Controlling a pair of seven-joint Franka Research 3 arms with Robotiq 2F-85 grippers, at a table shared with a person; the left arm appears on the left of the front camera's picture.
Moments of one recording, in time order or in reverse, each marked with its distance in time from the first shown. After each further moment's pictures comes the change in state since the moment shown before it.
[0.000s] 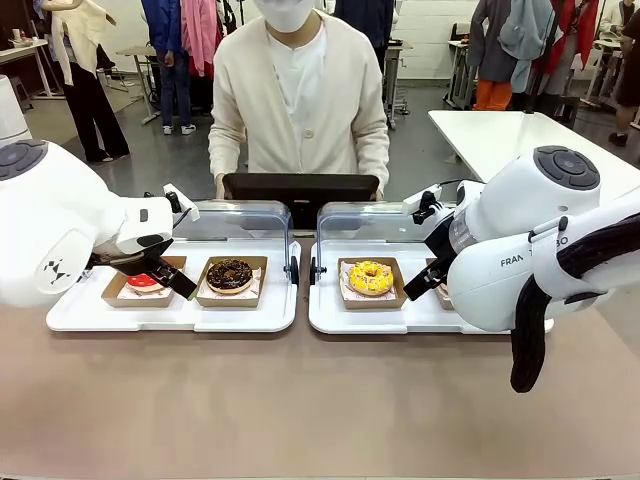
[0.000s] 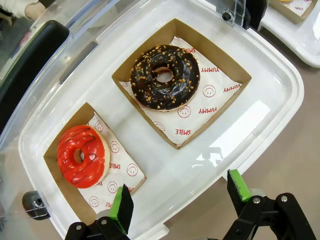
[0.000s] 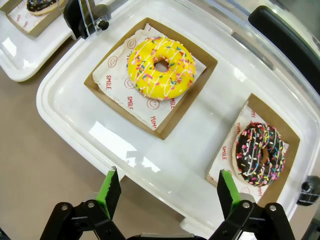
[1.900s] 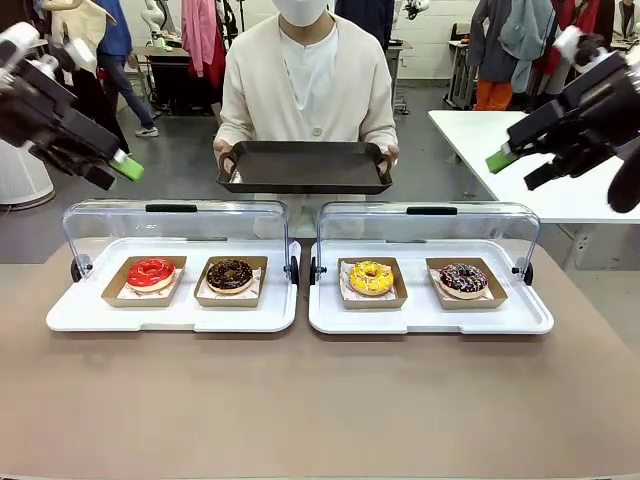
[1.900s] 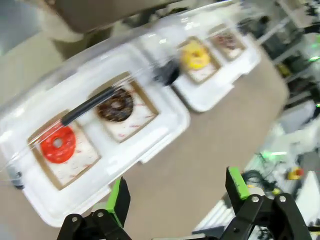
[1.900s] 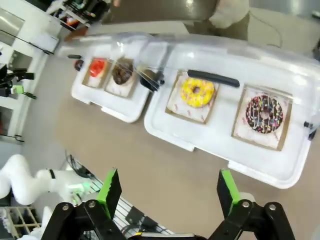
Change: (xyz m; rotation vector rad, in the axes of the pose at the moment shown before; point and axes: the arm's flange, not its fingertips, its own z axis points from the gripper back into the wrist) left arm 0.044 0.098 0.196 -0.532 -0.104 0.267; right arm 0.014 -0.118 0.224 0.409 -0.096 -0.507
